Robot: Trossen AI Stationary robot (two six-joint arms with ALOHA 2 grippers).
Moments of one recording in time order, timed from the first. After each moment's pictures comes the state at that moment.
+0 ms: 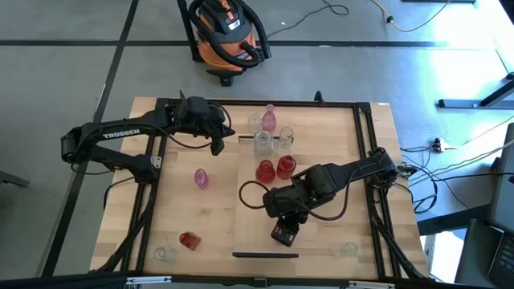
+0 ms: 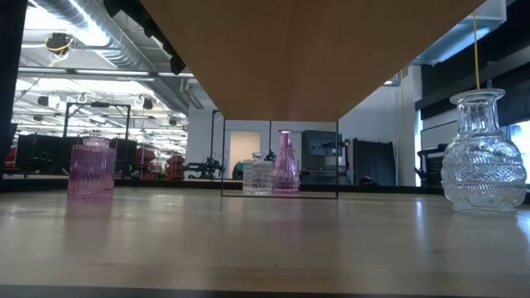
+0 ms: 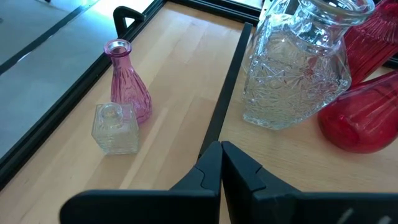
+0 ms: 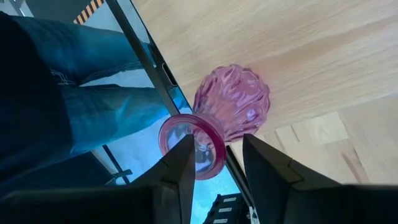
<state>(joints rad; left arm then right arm) 0.36 1.16 0.96 -0.38 0.10 -0.09 0.39 2.03 2.31 -1.47 -0.33 0.96</state>
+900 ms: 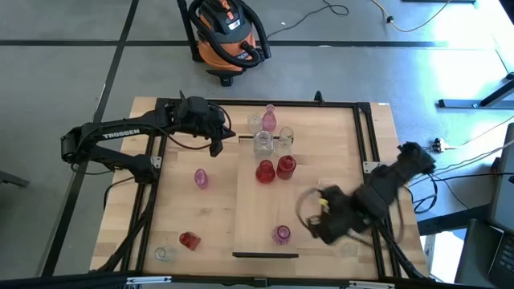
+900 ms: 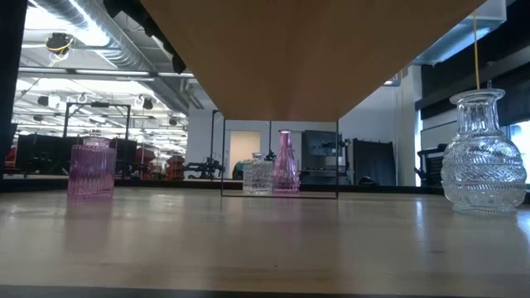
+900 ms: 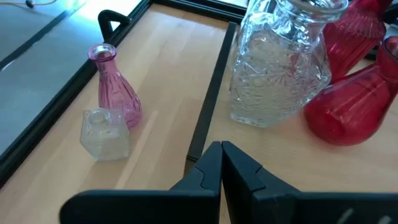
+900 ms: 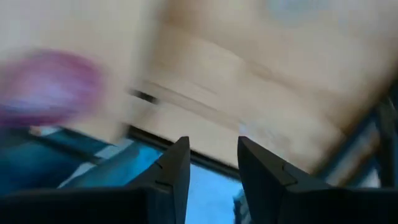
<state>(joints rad) 0.36 1.16 0.96 -0.38 0.15 -0.05 0.65 1.71 1.87 -1.57 -0.05 1.86</state>
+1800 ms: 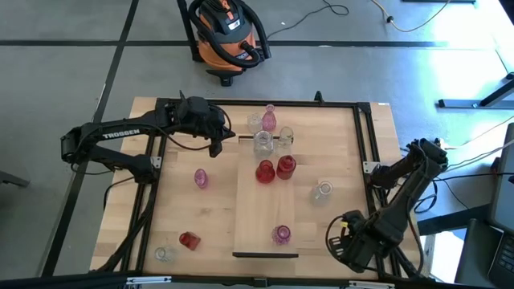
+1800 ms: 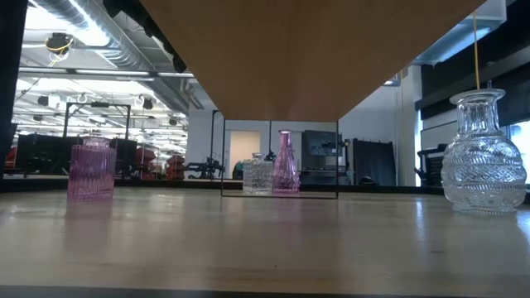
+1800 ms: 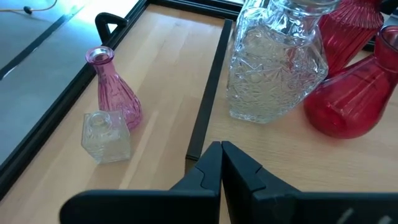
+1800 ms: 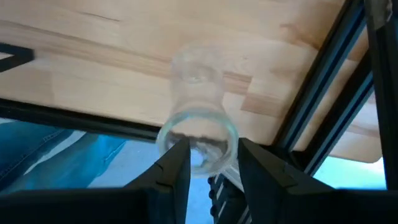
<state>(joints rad) 0.36 1.16 0.96 -0.38 0.15 -0.02 0.91 1.59 1.39 -1.25 -0.21 2.25</state>
